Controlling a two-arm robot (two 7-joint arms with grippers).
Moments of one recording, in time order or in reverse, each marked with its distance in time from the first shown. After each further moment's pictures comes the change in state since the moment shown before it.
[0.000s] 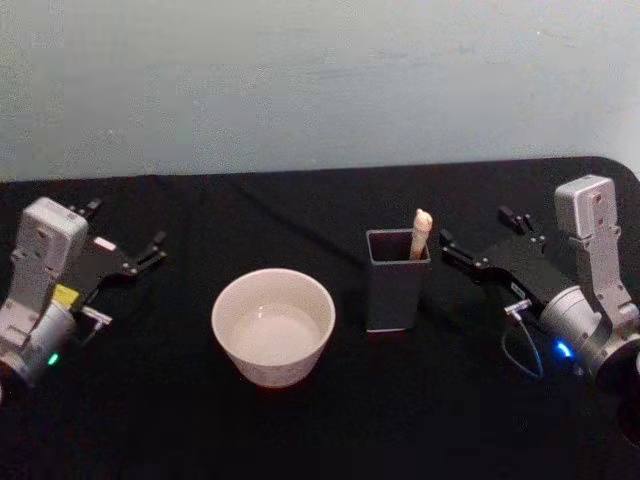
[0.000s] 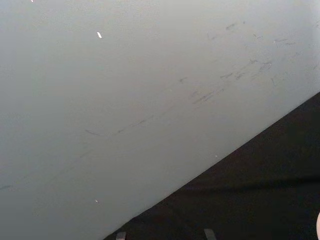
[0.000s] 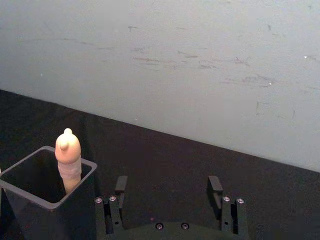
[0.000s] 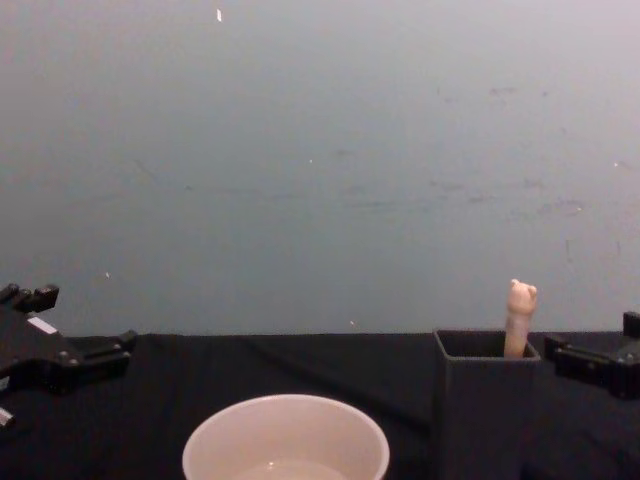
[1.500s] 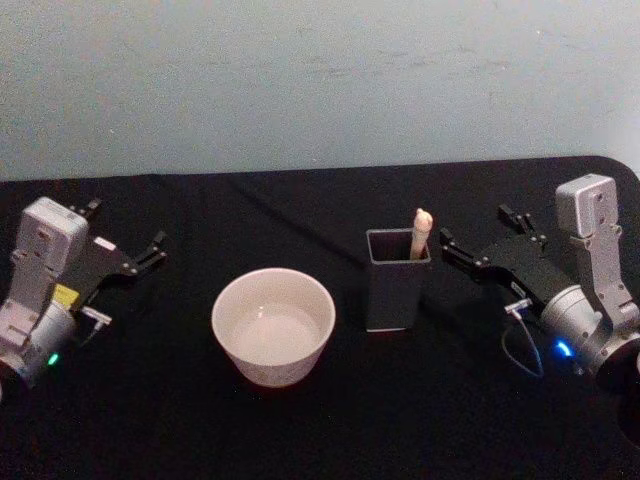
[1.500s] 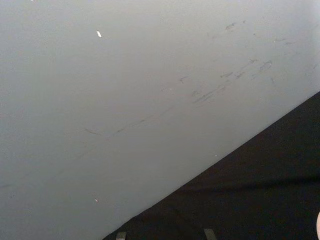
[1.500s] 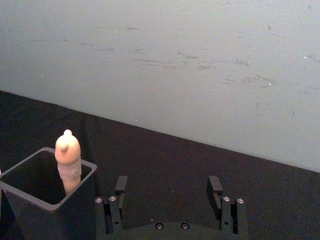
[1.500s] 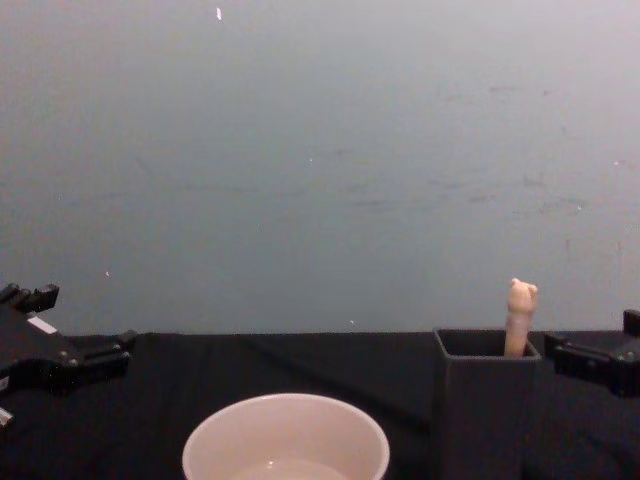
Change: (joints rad) left arm 0.000 0.000 0.000 0.000 0.000 0.000 0.000; right arm 0.000 0.000 0.001 -0.002 0.003 -0.002 0.000
